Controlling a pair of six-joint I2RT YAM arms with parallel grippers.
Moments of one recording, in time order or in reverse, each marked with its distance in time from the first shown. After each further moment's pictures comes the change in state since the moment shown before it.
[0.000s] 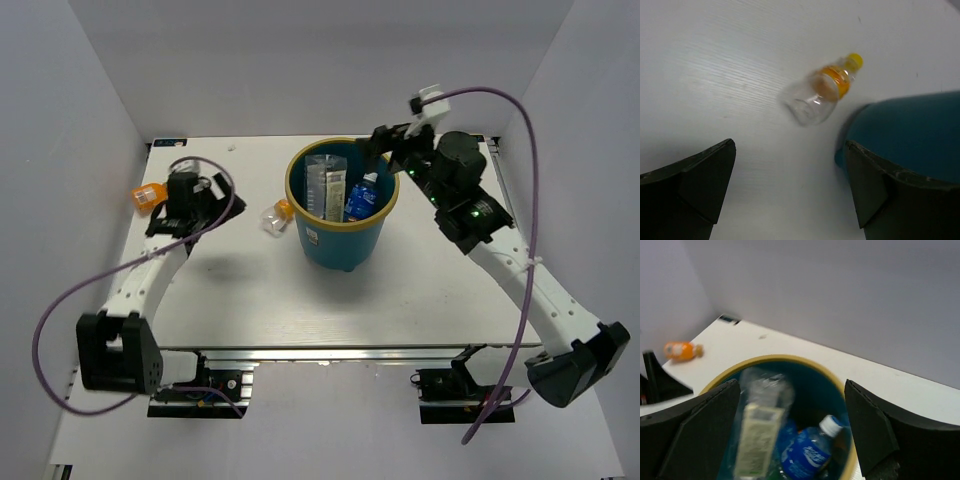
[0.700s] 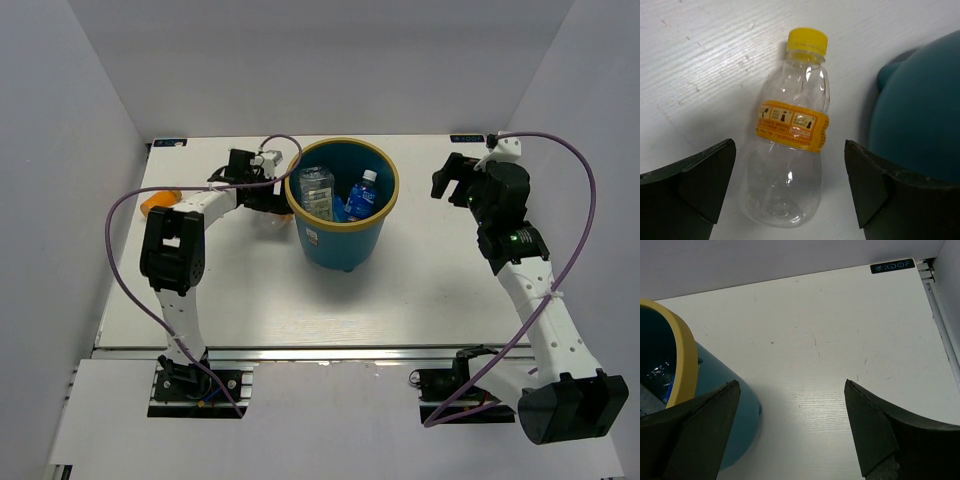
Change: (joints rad) left arm -0.162 0.771 0.503 0.019 0.340 0.558; right arm -0.436 -0.220 -0.329 -0.173 0.044 0.168
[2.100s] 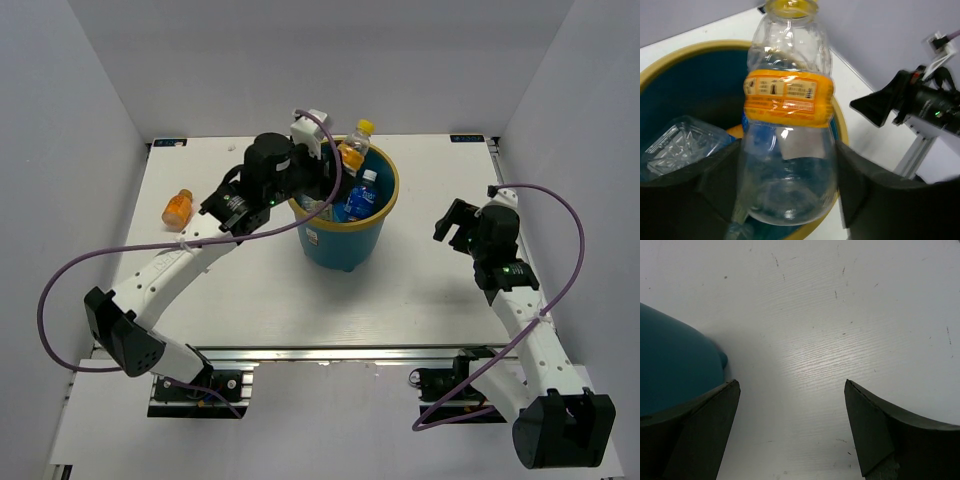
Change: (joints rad) left arm -0.472 -0.587 0.067 0.010 -0.249 -0.243; right arm -0.084 -0.140 -0.347 -0.032 -0.010 0.130
